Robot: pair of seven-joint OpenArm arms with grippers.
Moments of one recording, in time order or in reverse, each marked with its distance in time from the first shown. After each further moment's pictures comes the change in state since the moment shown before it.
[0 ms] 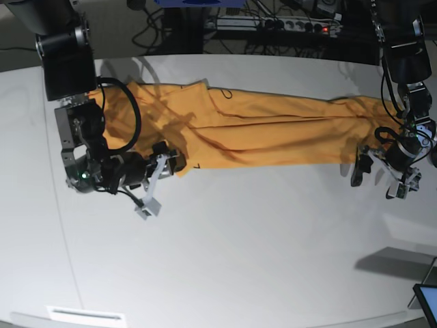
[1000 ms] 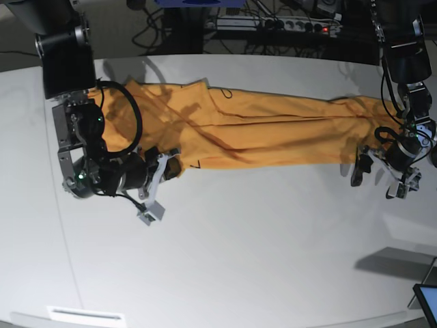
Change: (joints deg) left arm 0.0 0.0 0.0 0.0 0.0 0.0 0.0; right arm -0.3 0.0 0.0 7.7 0.3 0.1 -4.7
